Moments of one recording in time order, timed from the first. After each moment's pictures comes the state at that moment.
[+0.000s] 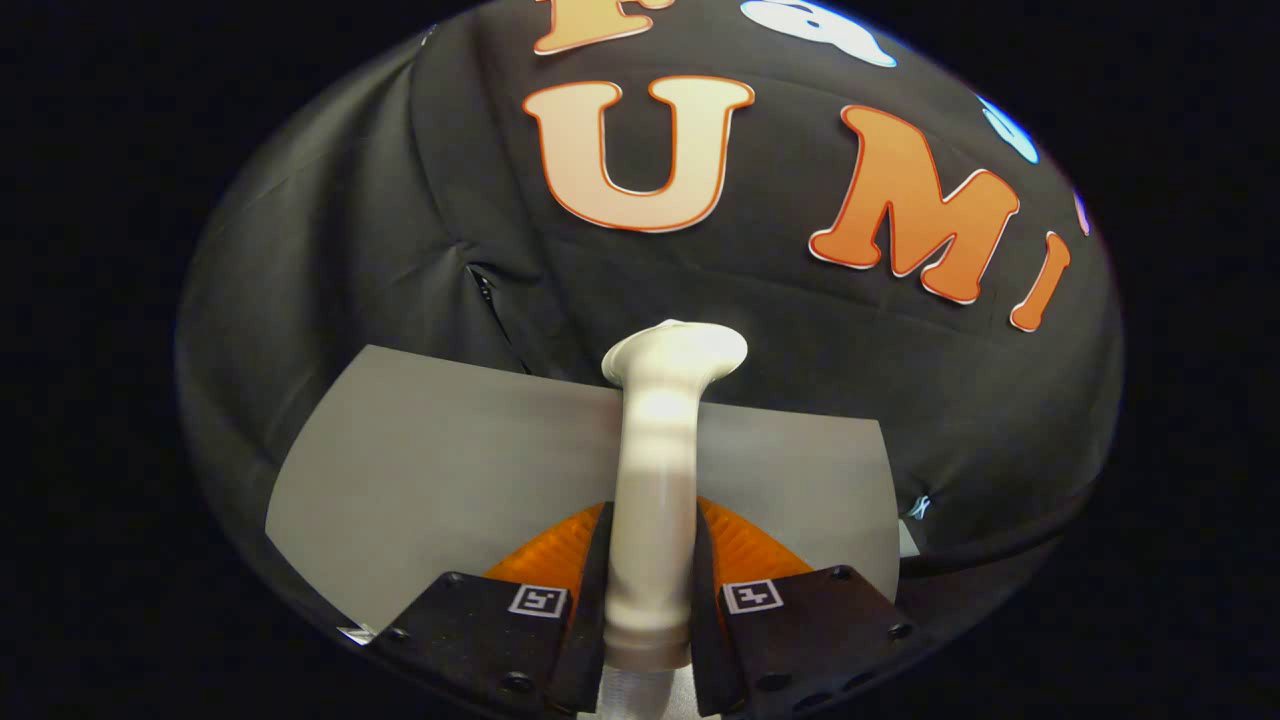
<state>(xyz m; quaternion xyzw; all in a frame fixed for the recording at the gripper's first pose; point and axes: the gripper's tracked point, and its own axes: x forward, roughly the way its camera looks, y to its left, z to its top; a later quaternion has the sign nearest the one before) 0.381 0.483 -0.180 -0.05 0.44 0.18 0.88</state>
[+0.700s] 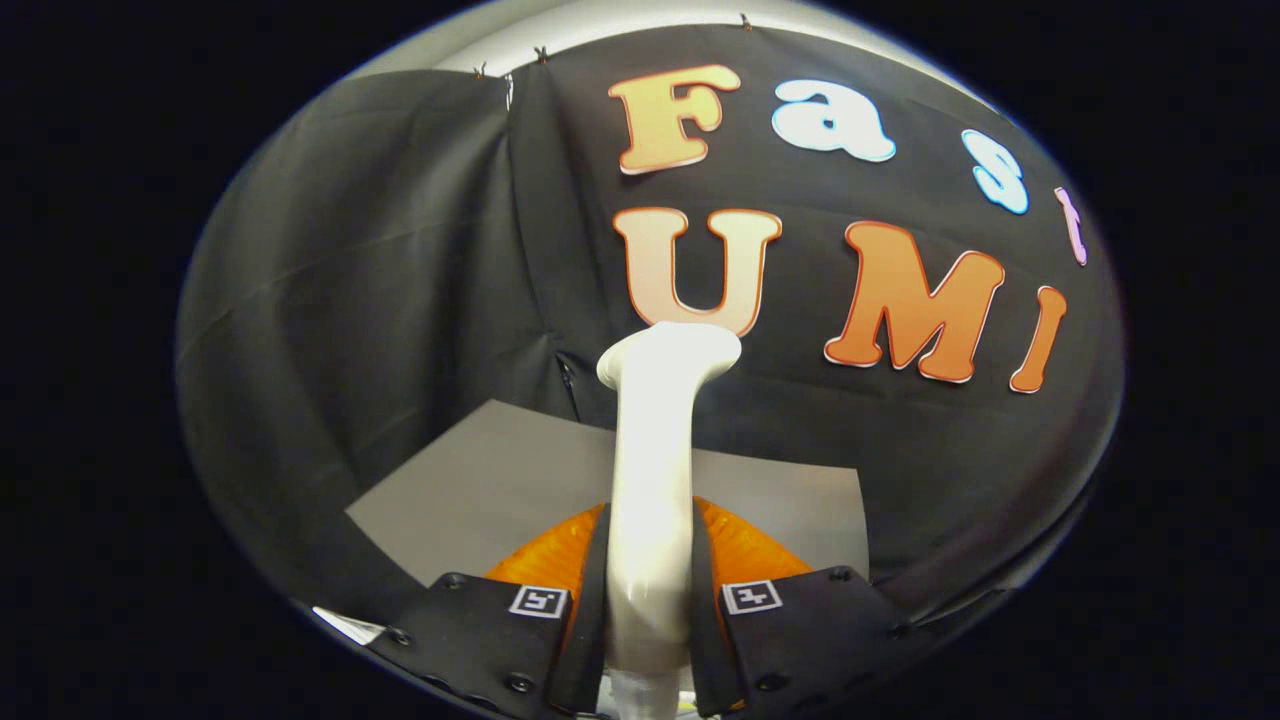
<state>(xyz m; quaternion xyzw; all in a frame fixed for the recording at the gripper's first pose) 0.292 0.472 -0.040 0.00 0.29 0.27 0.92</state>
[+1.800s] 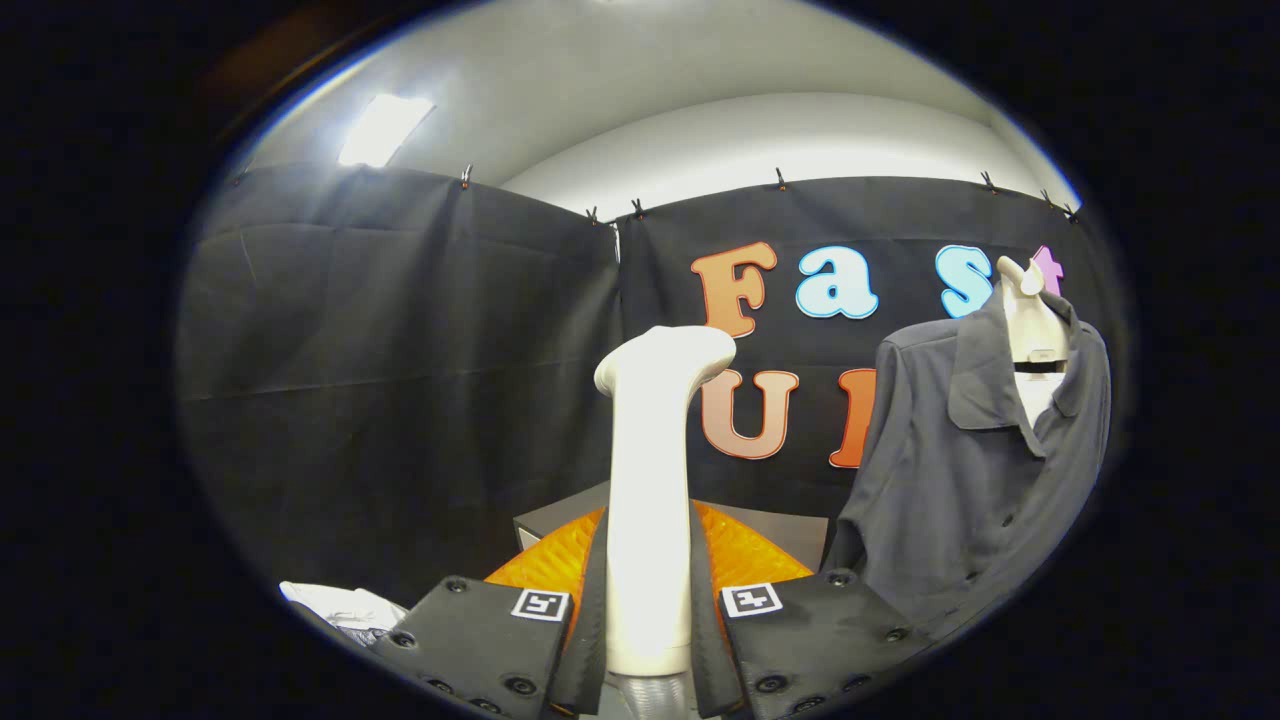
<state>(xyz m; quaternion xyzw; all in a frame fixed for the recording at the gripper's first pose) 0.047 0.327 0.133 0.05 0.09 0.37 0.92</state>
